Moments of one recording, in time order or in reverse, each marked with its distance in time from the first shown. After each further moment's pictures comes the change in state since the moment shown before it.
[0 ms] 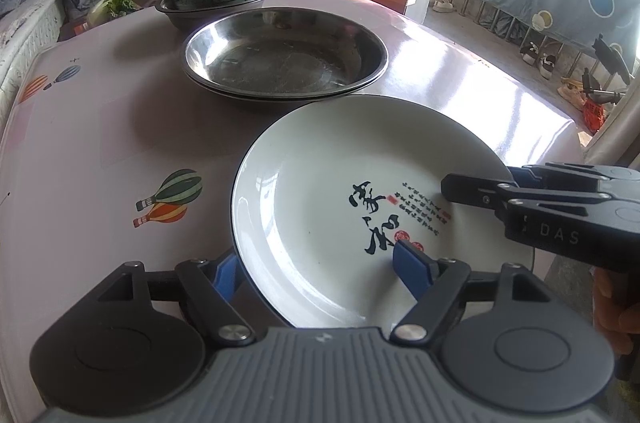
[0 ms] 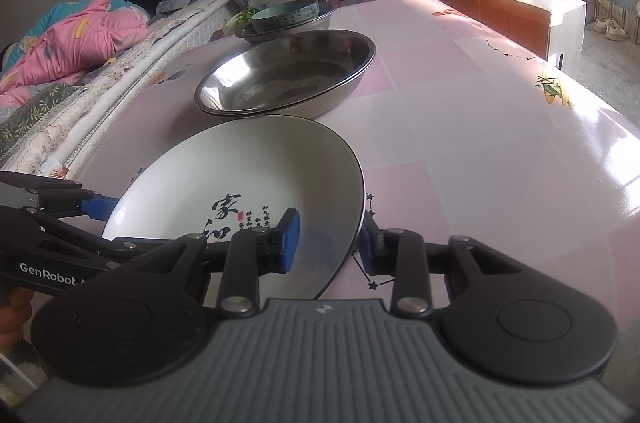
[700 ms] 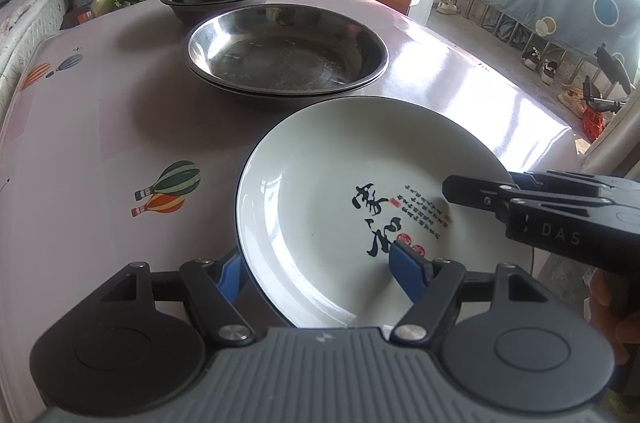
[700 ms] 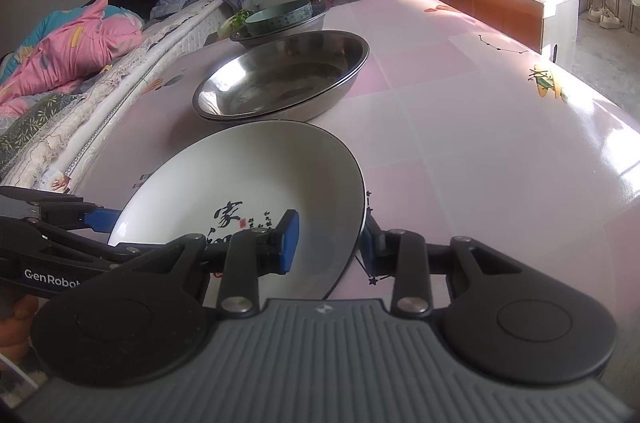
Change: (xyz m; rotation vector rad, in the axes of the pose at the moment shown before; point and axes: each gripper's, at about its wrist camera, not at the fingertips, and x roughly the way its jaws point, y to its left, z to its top) left arm 0.000 0.003 0.003 -0.036 0.014 -0.013; right arm -0.005 -0.001 0.001 0.038 0.005 -0.004
